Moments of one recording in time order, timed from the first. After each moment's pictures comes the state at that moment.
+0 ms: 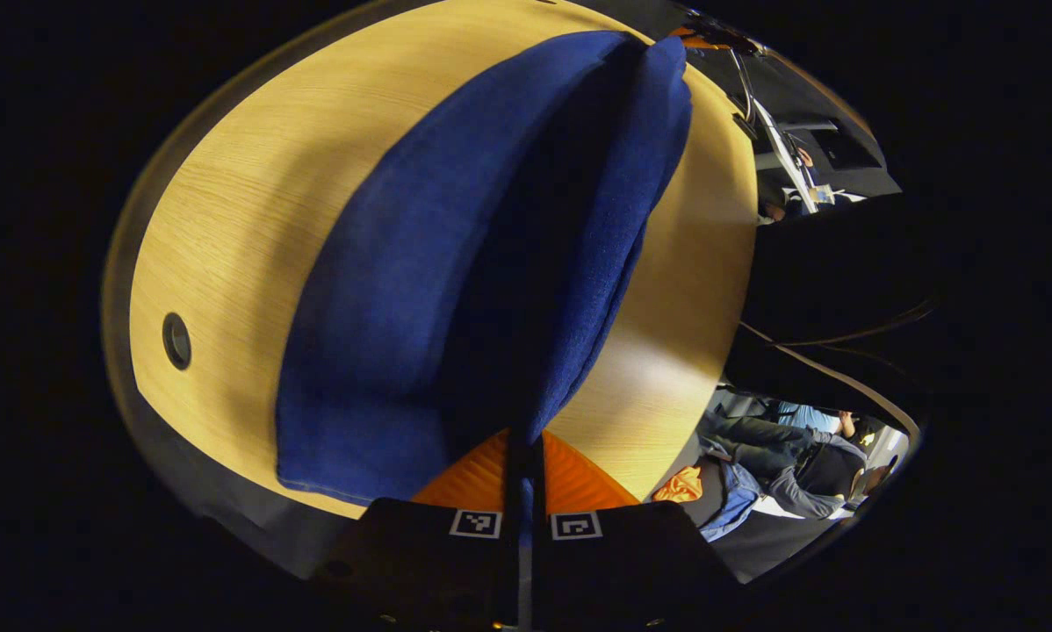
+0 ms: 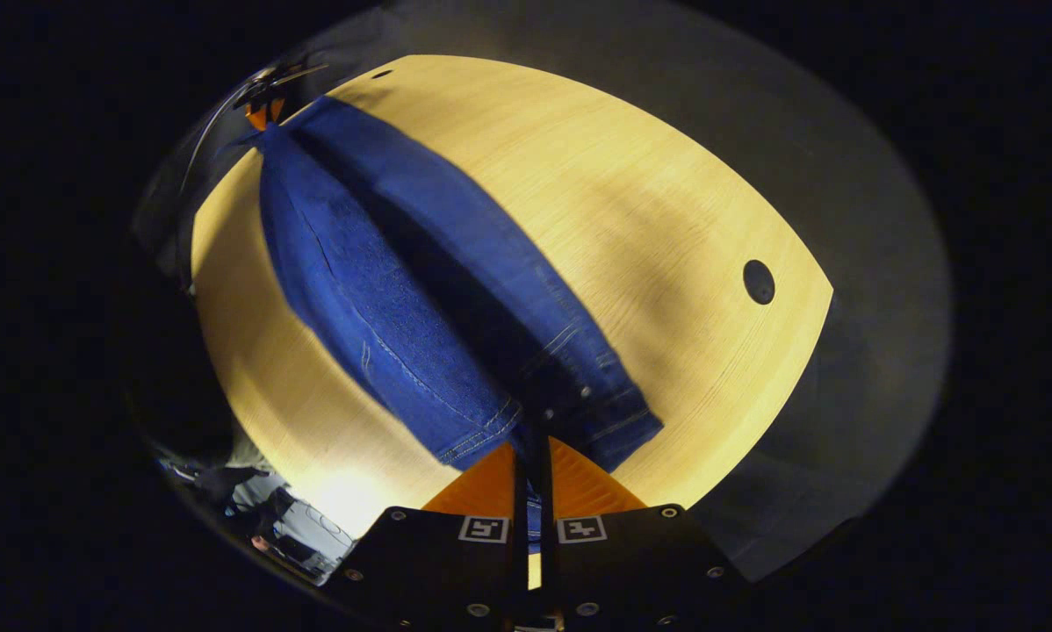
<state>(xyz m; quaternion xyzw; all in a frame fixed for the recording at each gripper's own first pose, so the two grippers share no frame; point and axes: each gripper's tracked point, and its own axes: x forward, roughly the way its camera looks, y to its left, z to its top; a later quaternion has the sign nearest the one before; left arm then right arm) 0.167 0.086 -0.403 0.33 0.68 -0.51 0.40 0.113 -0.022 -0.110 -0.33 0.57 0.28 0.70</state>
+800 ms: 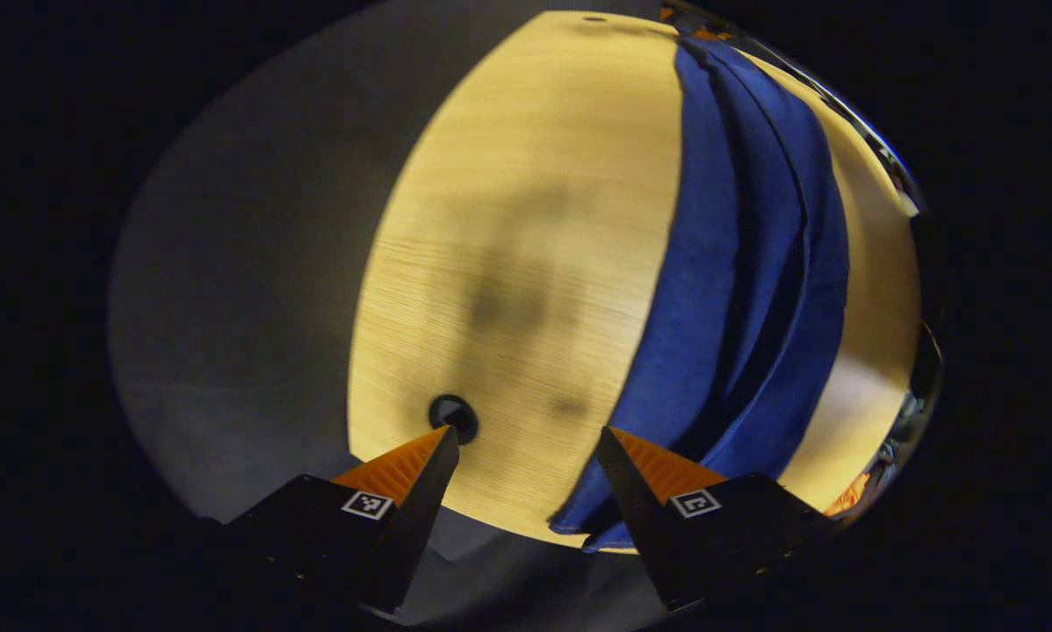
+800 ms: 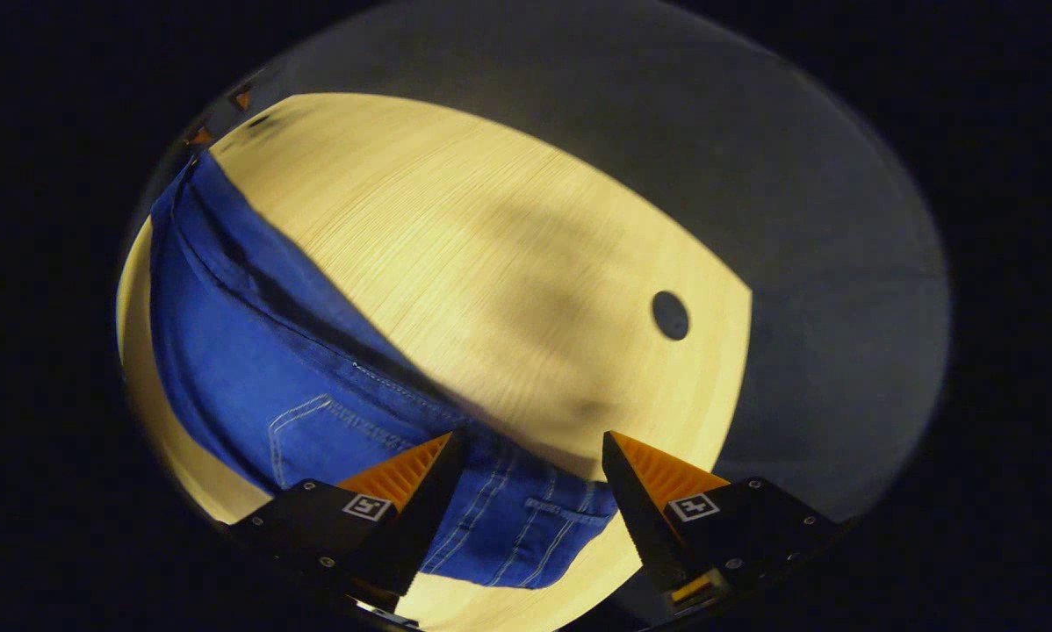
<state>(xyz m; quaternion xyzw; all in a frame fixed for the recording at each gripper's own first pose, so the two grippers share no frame) 0.373 0.048 -0.438 0.51 0.46 -0.40 0.61 0.216 -0.011 -0.107 -0.33 0.45 0.12 0.82</state>
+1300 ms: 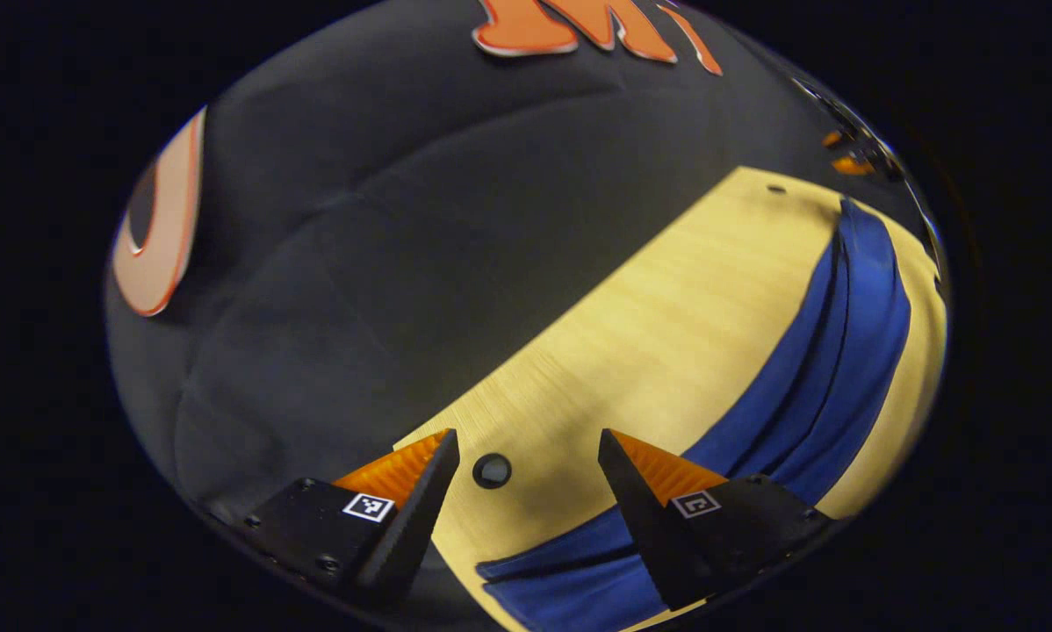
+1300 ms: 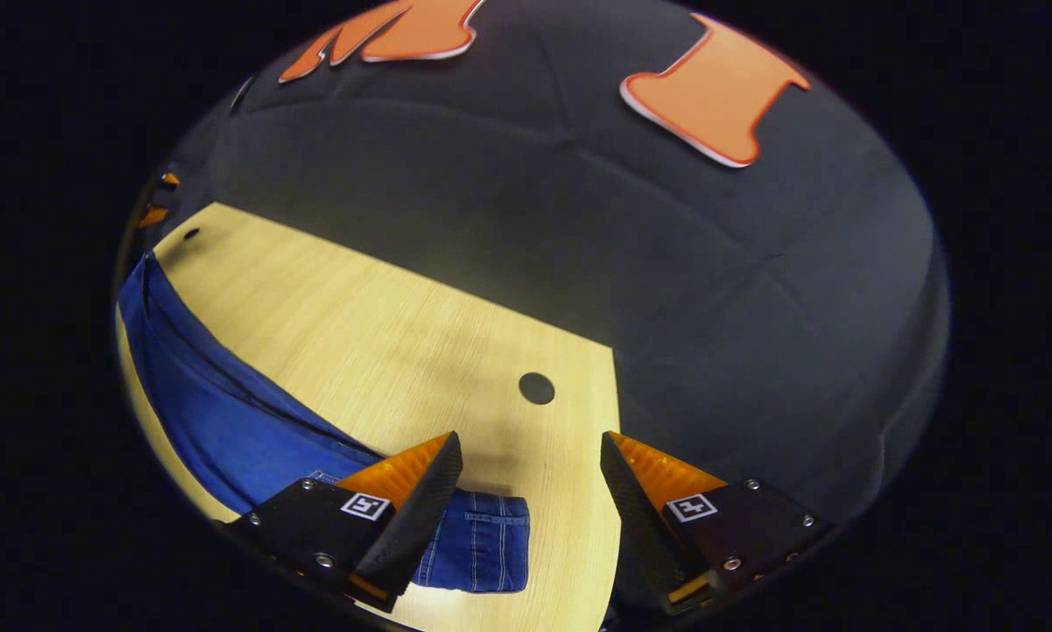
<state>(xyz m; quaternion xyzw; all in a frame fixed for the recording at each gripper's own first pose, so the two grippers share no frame) 0.404 -0.036 -0.388 0.28 0.29 -0.24 0.88 0.209 -0.032 0.020 -0.25 0.27 0.01 0.93</state>
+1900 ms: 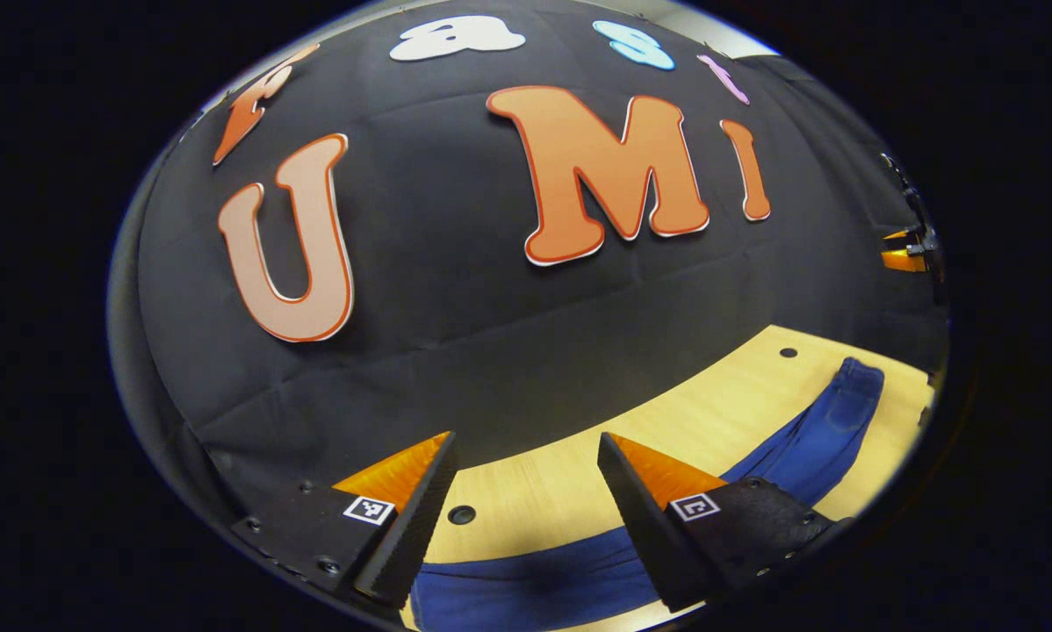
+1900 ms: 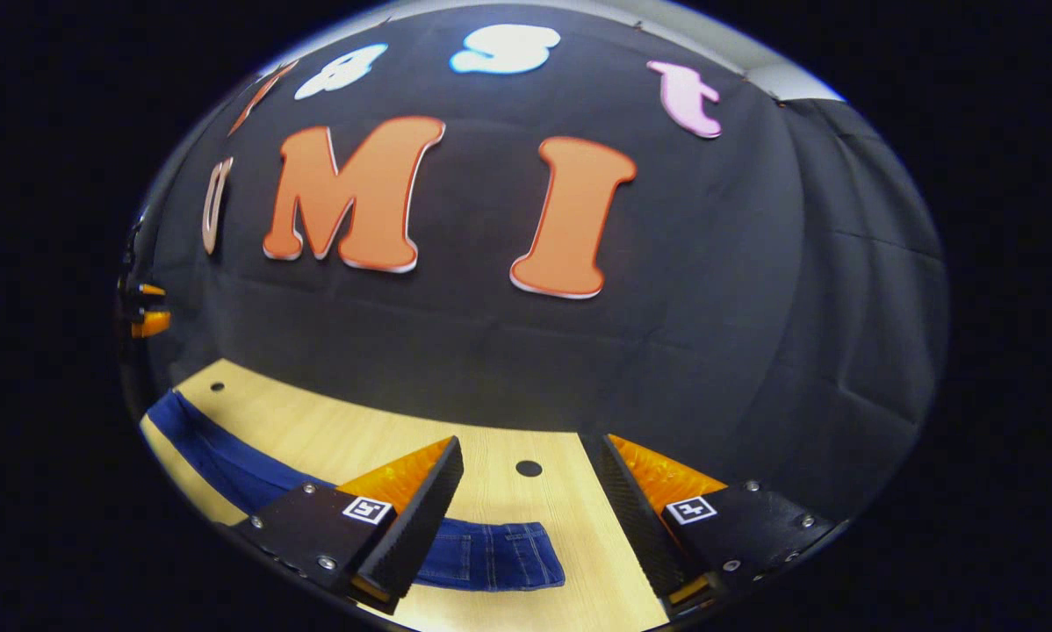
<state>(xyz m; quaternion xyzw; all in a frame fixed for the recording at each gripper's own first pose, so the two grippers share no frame) 0.425 -0.068 -0.328 0.15 0.14 -0.18 0.96 0.148 -0.048 0.089 -0.09 0.06 -0.03 0.99</state>
